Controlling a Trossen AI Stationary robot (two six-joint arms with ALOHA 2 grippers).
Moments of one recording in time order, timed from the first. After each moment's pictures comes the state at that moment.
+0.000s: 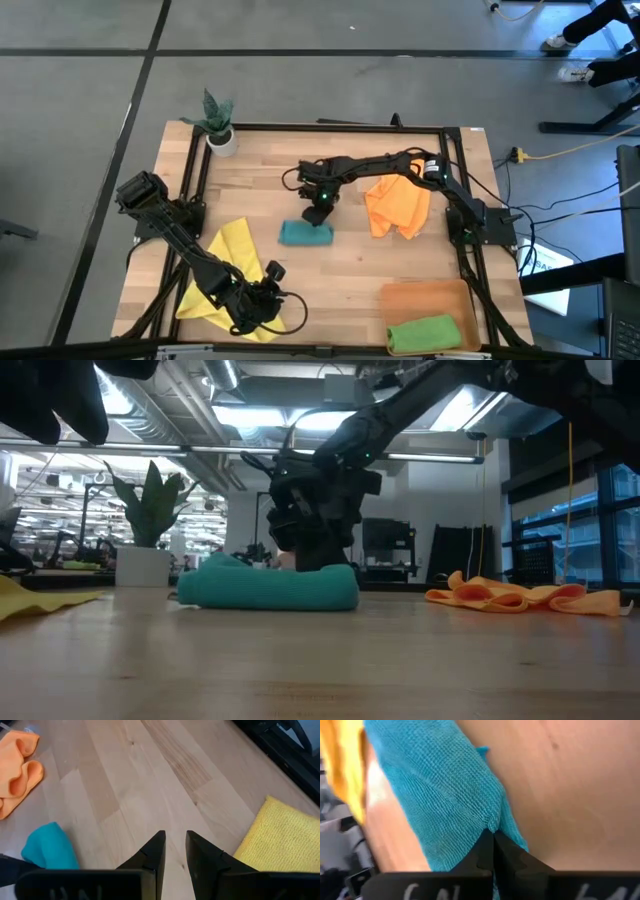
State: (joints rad) left arm -0.78 1.70 1.10 -0.40 -0.49 -0.05; right arm -0.21 2.30 1.69 -0.69 -0.64 0.38
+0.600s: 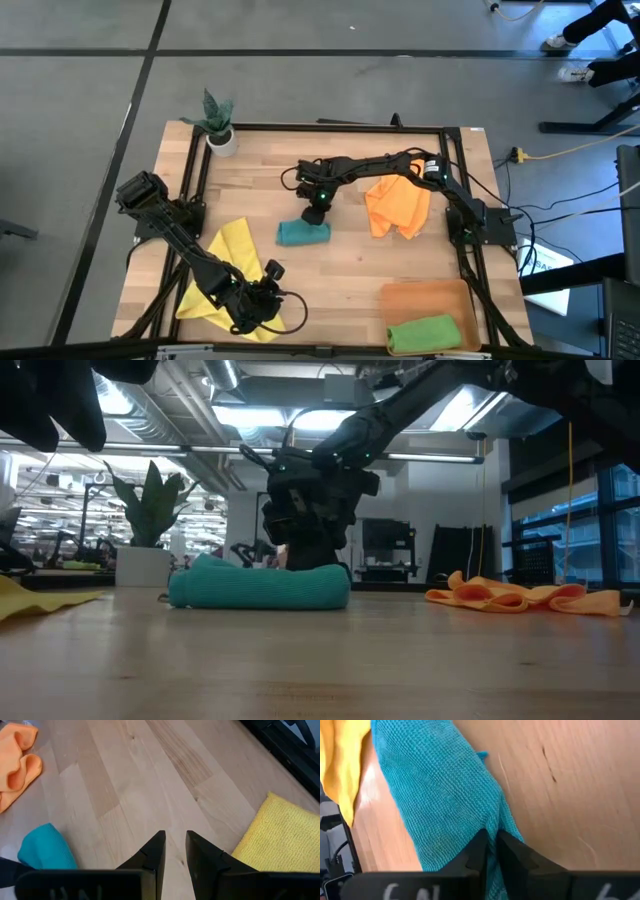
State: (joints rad) left arm -0.78 1.70 1.10 -0.42 -0.49 -0.08; right arm -0.20 2.30 1.69 -0.63 -0.61 0.31
